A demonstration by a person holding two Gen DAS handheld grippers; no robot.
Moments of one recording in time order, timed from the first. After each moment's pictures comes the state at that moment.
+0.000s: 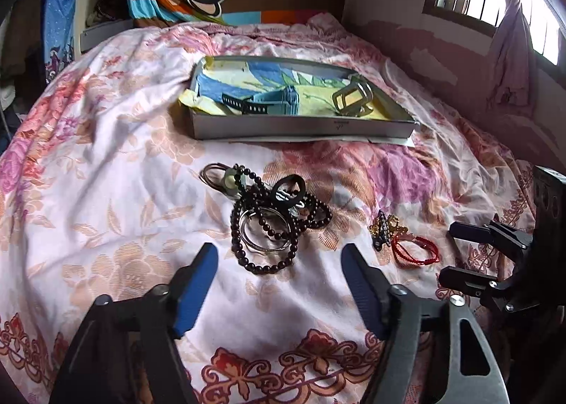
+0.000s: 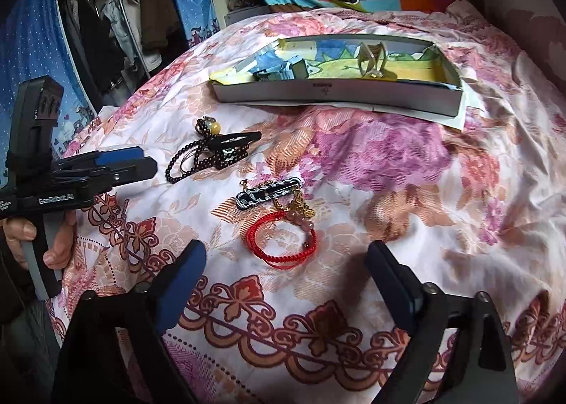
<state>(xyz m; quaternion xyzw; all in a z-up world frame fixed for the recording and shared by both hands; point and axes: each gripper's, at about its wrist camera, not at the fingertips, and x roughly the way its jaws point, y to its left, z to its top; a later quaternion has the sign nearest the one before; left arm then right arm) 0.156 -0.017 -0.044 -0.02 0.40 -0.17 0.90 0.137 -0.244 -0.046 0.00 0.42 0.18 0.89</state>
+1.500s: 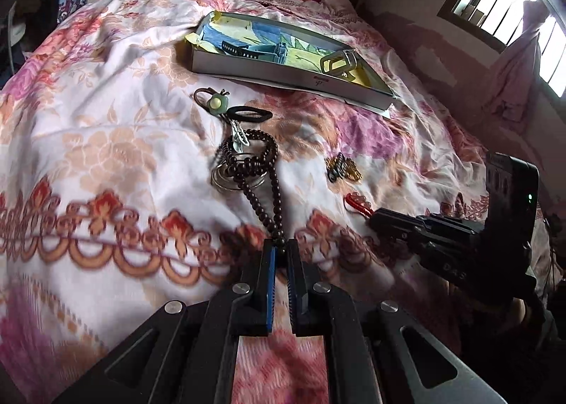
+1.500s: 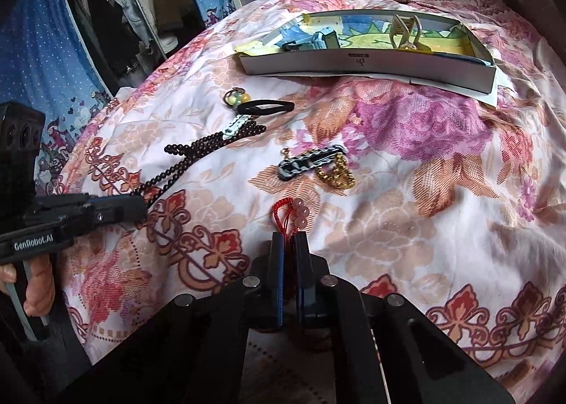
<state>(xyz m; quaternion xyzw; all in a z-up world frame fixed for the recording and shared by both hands) 0.082 -0.018 -0.046 -0.10 0.46 -0.17 0.86 0.121 -0.227 -0.056 0.02 0.45 0.23 0.86</state>
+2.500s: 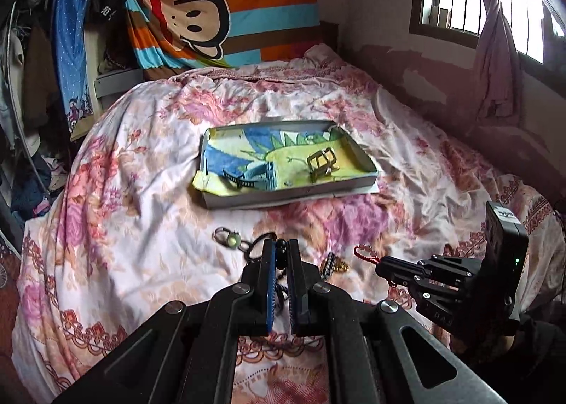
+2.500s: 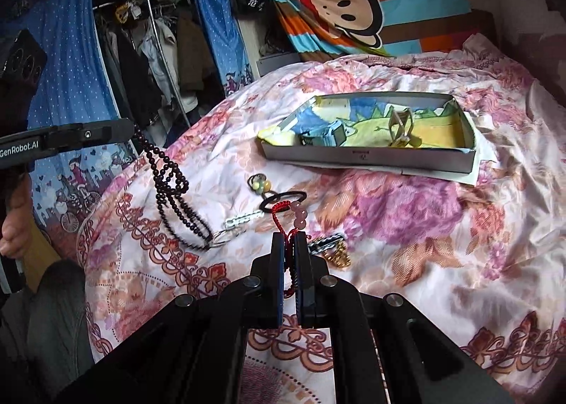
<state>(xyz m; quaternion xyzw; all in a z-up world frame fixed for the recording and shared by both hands) 0.093 -0.038 0.095 0.02 0.34 -0.14 0.93 0.108 -0.250 0.004 0.05 0.32 0.23 0.92</state>
